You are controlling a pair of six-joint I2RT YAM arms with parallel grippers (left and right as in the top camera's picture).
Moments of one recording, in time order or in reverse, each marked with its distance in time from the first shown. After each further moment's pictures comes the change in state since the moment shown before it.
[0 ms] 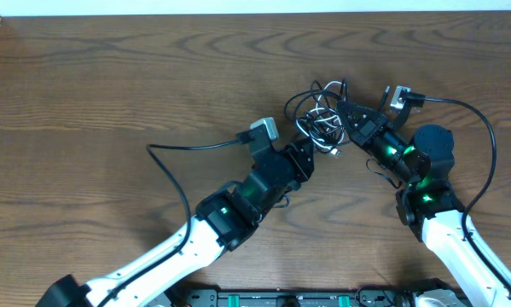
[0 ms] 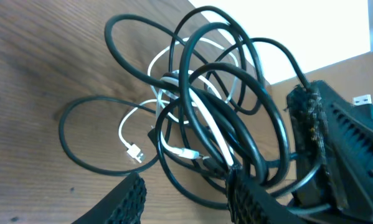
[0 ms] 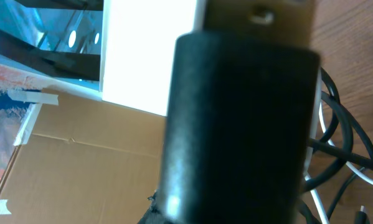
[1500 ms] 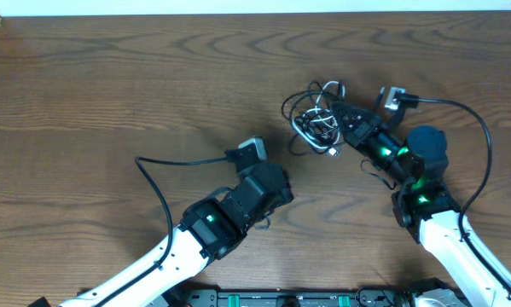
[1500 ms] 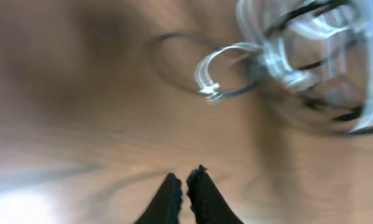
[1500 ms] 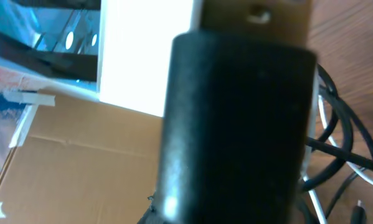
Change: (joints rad) left arm 0.001 -0.119 0.002 -0.498 0.079 -0.026; right arm 0.028 0.000 0.000 -0.003 0.047 0.000
